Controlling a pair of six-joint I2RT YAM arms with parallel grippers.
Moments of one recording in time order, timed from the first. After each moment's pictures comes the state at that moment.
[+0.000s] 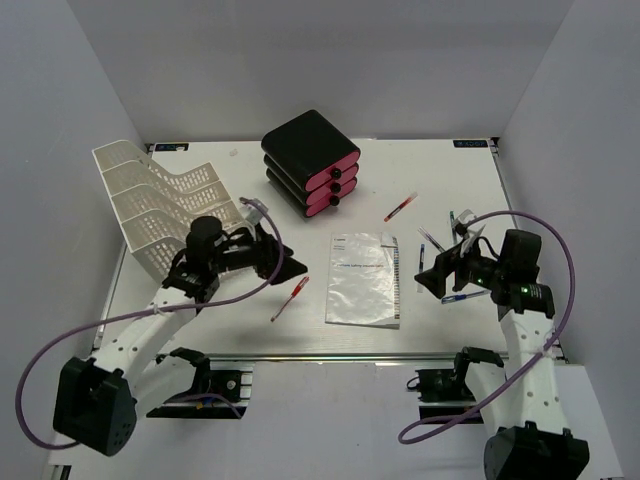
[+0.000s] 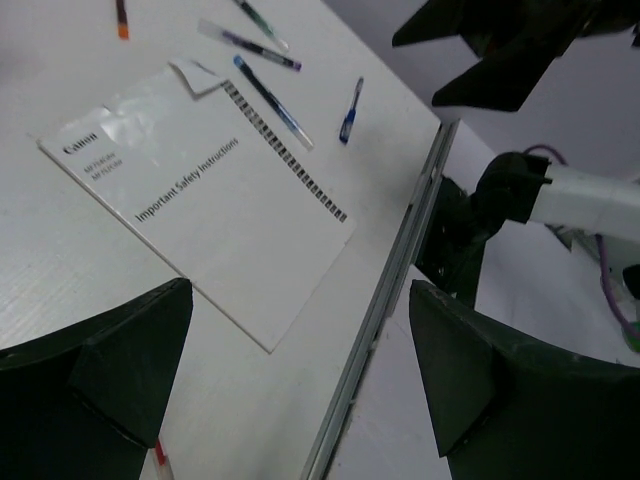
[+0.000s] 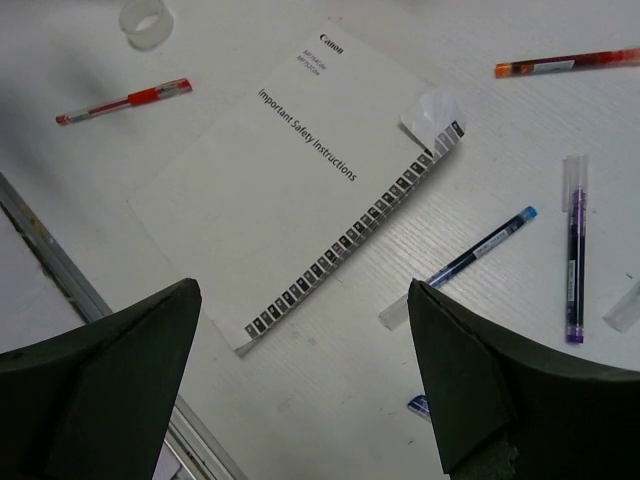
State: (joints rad) left arm -0.32 0.97 0.57 0.19 0.86 -0.38; right arm -0.15 0.71 0.66 -0.62 -0.89 -0.40
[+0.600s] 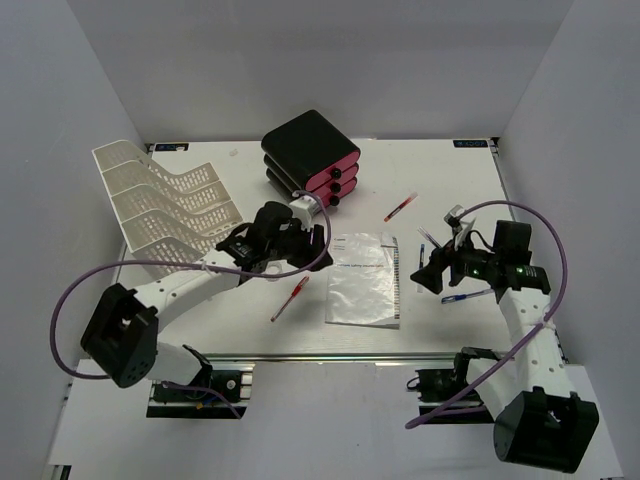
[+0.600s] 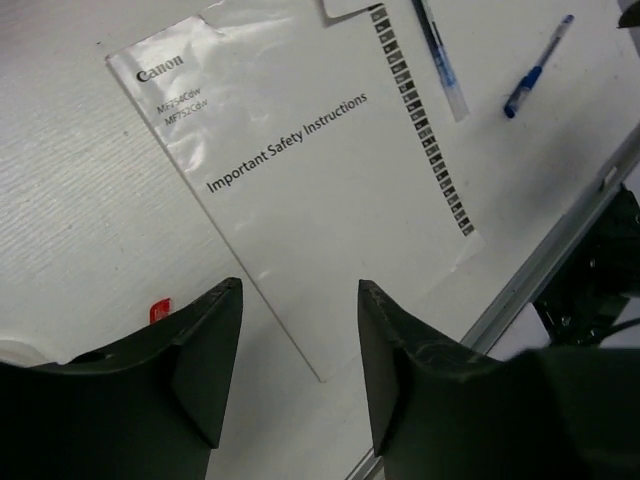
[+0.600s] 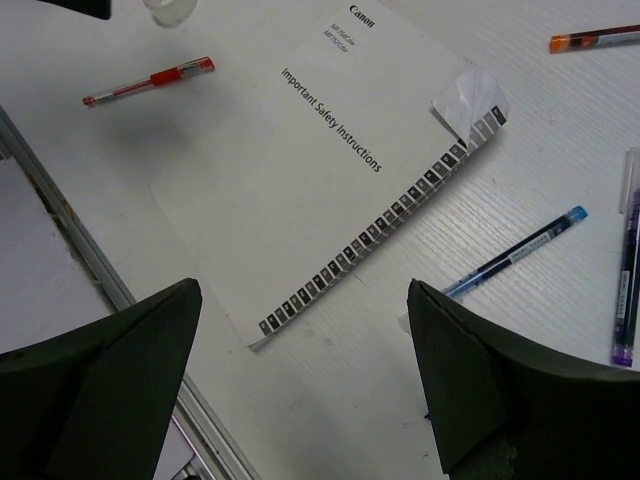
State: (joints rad) left arm -0.68 1.37 0.89 -0.11 0.29 -0.35; right arm -0.12 0.89 0.71 -0.65 -0.93 -0.45
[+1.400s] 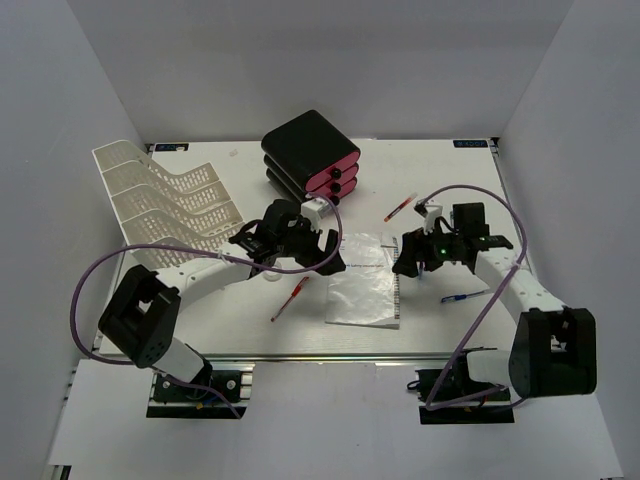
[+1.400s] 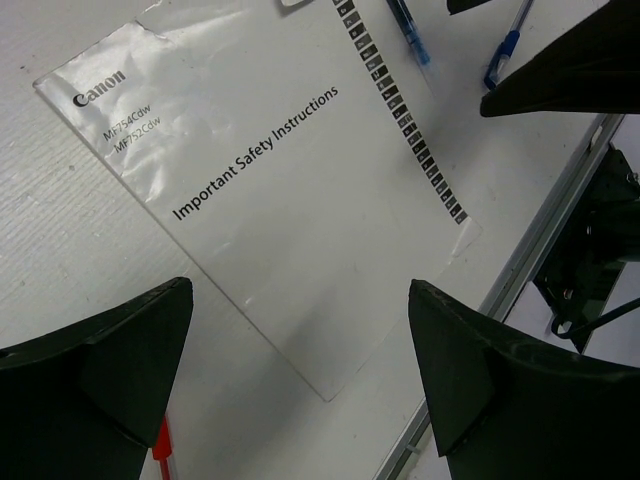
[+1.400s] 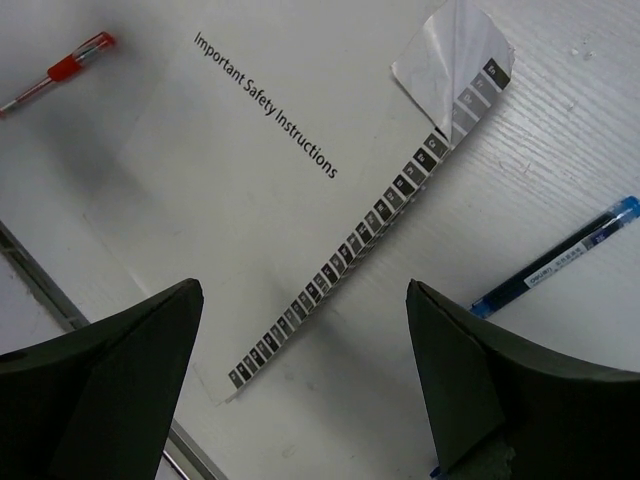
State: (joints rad) left arm -0.67 1.52 0.92 -0.03 0.41 -0.27; right arm 0.10 1.26 0.76 -0.45 -0.67 -0.22
